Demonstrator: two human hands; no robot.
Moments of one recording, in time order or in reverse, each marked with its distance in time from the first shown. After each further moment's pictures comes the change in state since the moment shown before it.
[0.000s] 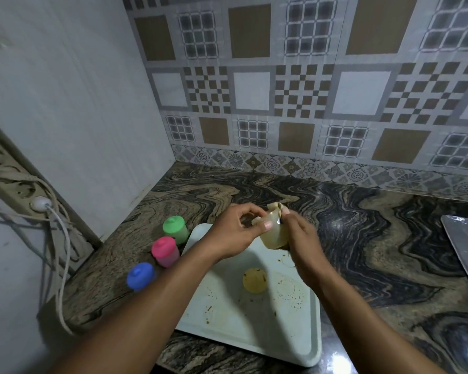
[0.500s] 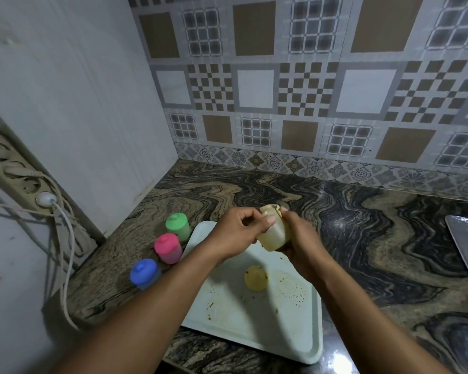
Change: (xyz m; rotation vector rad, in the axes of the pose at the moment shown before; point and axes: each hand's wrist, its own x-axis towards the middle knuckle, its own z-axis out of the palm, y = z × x) left_hand -0.006 -0.001 0.003 -0.089 -0.013 0.026; right_hand 0.006 -0.005 0.002 0.121 -0.059 0.237
